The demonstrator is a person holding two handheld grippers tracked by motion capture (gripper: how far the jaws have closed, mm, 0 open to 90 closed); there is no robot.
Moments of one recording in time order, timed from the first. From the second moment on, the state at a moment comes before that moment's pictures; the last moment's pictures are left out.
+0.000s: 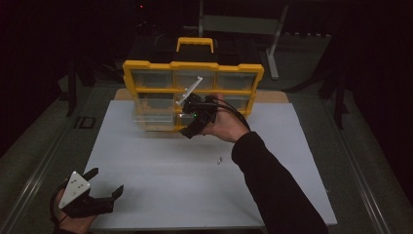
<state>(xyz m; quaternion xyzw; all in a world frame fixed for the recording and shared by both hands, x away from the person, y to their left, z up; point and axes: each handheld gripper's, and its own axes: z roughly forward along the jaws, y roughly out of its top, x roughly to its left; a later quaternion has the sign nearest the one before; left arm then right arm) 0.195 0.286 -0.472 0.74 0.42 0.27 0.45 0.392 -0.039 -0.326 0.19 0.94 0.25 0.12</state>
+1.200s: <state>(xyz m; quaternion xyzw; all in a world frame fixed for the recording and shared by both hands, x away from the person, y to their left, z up) 0.195 0.284 -0.472 0.74 0.42 0.27 0.45 0.395 -0.117 -0.432 0.26 0.96 0.13 0.07</state>
